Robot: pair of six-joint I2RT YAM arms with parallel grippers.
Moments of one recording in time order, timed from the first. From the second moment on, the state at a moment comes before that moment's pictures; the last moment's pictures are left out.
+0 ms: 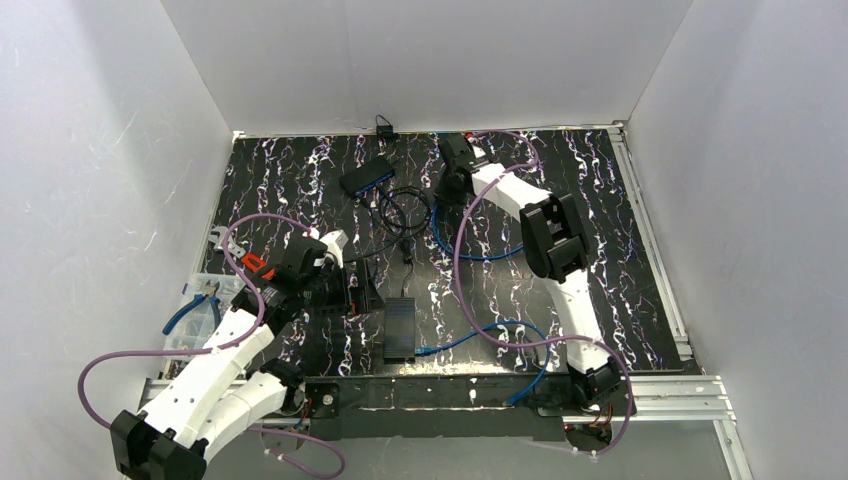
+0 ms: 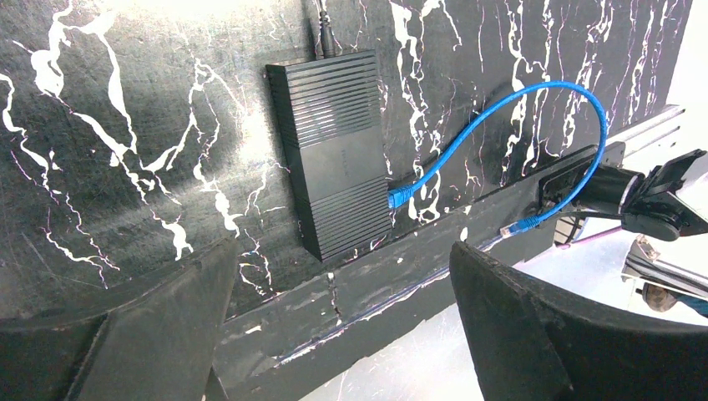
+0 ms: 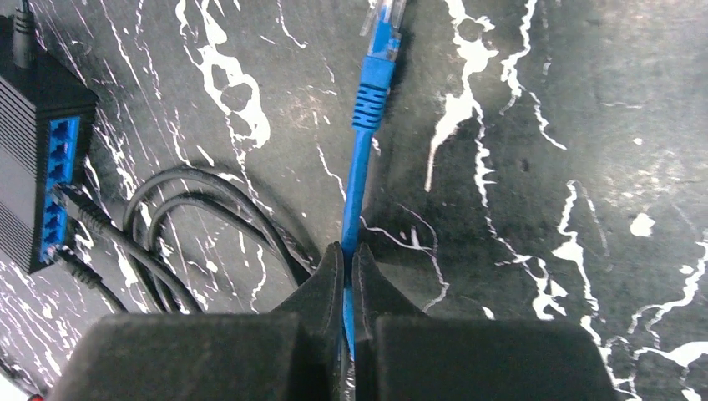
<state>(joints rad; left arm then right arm) -0.49 0.83 0.71 -0.79 0.29 -0.57 0.53 2.37 1.95 -0.55 0.07 0.90</state>
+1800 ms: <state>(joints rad) -0.48 0.72 1.08 -0.74 0.80 -0.47 0.63 1.13 0.97 -0.25 -1.20 0.30</state>
